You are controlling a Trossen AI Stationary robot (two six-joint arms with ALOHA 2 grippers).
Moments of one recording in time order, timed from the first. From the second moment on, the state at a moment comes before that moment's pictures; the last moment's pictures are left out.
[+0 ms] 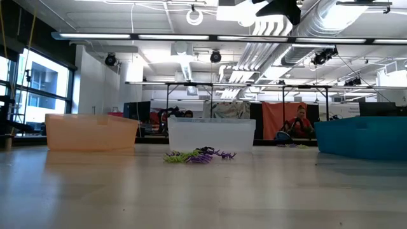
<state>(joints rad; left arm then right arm) -1.06 1.68 0.87 -0.55 0.05 -0.53 -0.10 1.07 1.10 -0.43 0.15 0.34</state>
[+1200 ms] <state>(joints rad) -0.04 0.97 0.86 -0.22 -0.05 -0.13 -0.10 1.07 1.10 -0.37 0.10 0.26</state>
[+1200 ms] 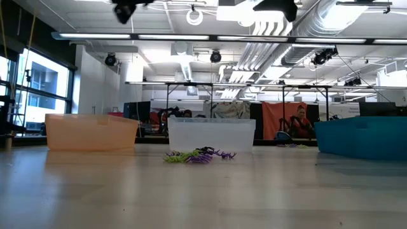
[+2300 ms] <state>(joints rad) 0.18 1.18 0.86 0.40 0.01 -0.10 0.00 1.45 1.30 -0.08 0.38 0.04</state>
